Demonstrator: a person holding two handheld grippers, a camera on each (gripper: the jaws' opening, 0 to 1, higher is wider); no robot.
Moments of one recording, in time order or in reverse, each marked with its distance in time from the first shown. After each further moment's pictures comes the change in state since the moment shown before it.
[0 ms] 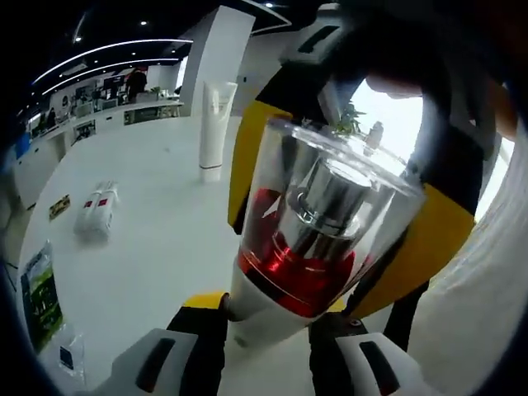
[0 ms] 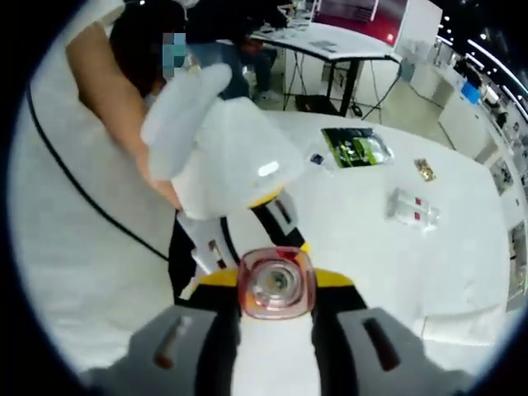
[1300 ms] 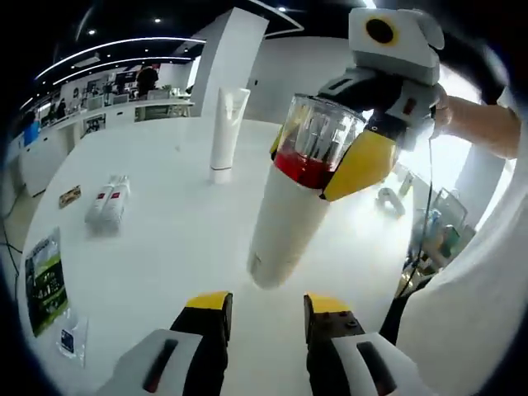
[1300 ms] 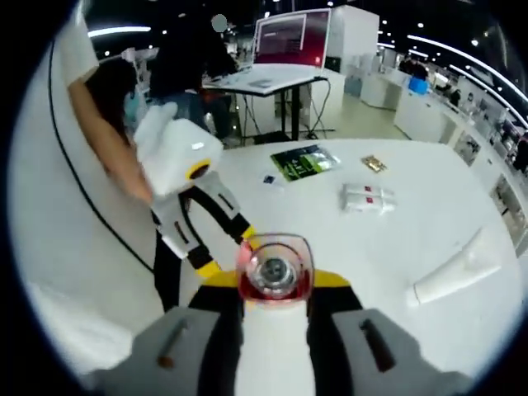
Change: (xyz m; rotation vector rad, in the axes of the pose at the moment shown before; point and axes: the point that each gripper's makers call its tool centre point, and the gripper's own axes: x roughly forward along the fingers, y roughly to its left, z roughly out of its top) left arm -0.014 0.002 0.001 -0.051 -0.026 0.028; right arm -0.050 -0.043 -0.030 0.220 -0.246 -0.146
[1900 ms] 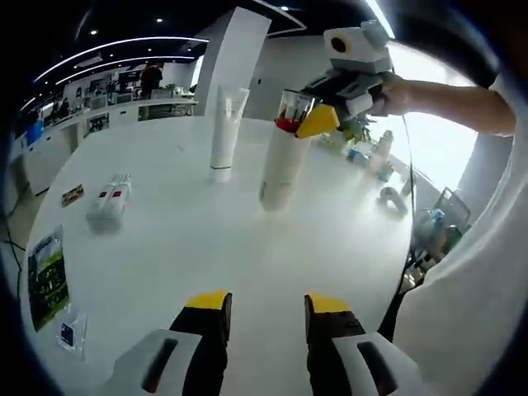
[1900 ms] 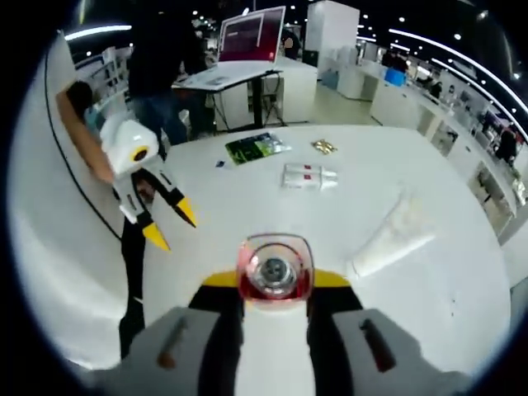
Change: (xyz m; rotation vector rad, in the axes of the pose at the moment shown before) left arm -0.001 -0.007 -0.002 -0.006 0.010 0.022; right arm -0.048 -0.088 -0.038 0.032 0.044 -0.092
